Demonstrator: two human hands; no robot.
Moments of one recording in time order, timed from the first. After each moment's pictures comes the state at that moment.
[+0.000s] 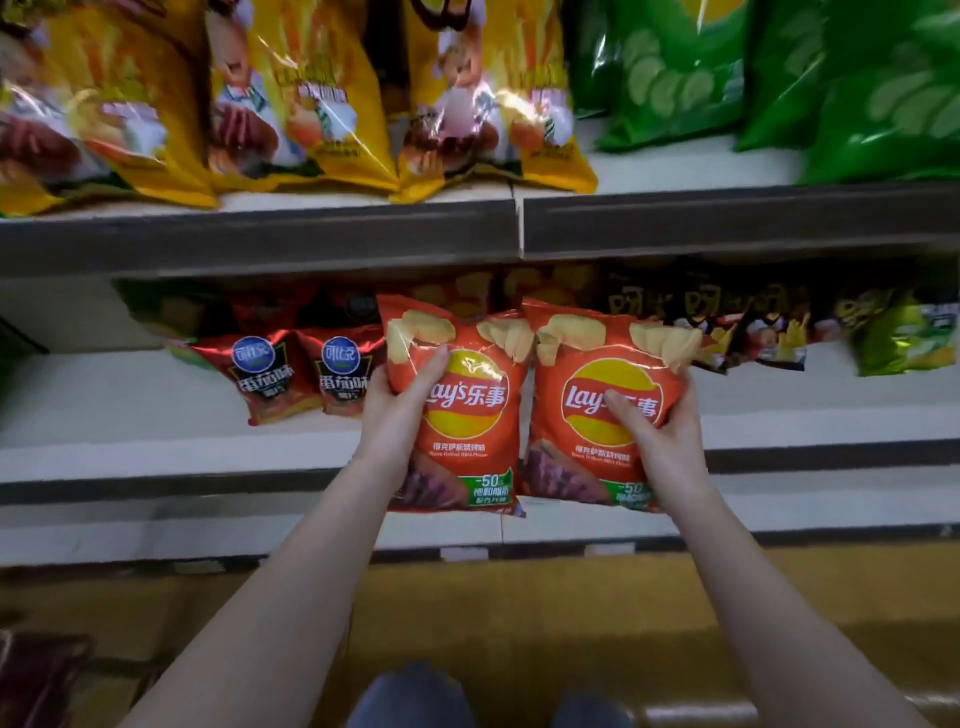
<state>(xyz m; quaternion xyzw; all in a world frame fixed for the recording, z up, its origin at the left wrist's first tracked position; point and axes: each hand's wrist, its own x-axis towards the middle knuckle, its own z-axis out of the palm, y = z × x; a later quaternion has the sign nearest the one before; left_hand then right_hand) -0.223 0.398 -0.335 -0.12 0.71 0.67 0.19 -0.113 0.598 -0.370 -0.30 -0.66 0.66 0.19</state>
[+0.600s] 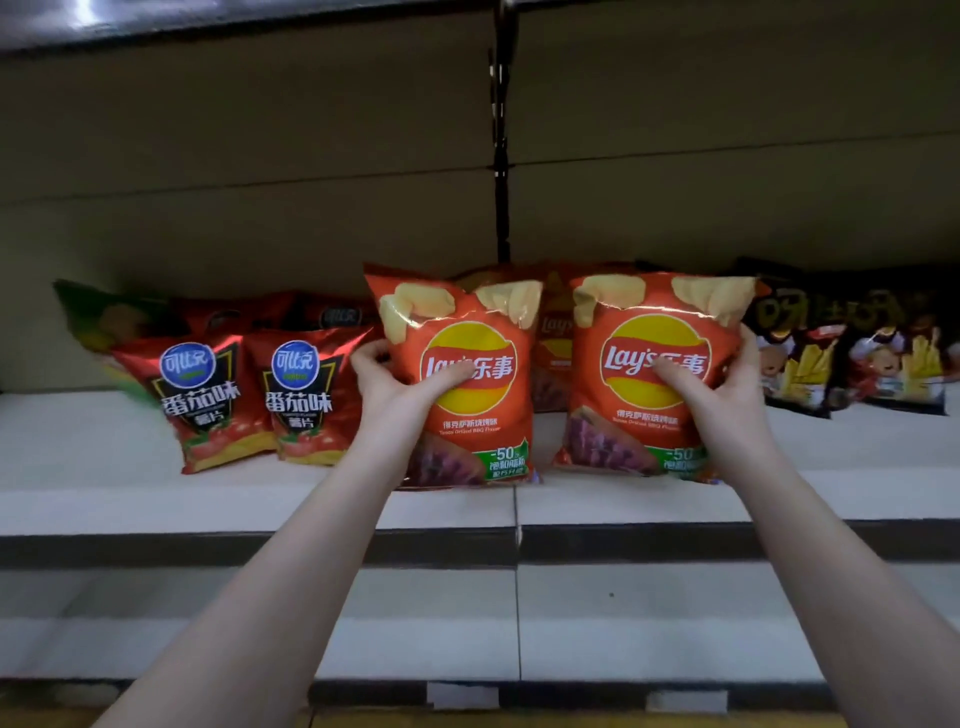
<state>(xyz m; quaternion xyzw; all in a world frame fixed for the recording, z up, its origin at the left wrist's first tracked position) -0.304 0.439 -0.476 0.01 0.71 0.71 0.03 -0.207 0.683 -0.496 -0.20 -0.69 0.62 0.32</state>
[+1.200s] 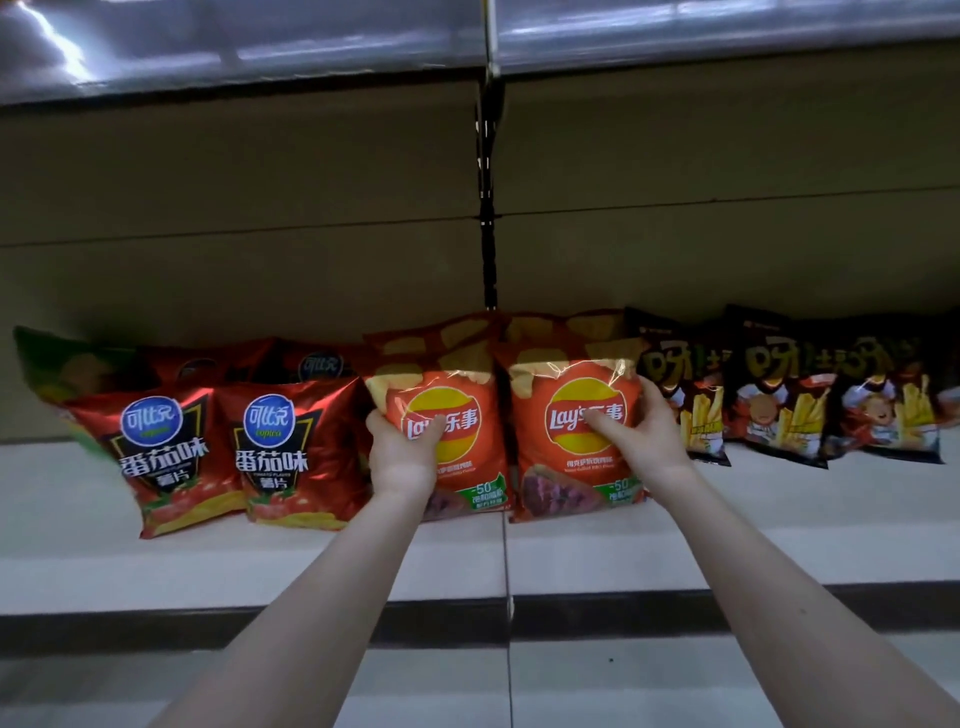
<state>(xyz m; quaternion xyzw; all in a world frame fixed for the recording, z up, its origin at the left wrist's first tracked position) -0.349 0.470 -0.509 -0.07 0.78 0.62 -0.02 -0.278 0.686 -0.523 -0.22 -0.75 0.58 0.23</state>
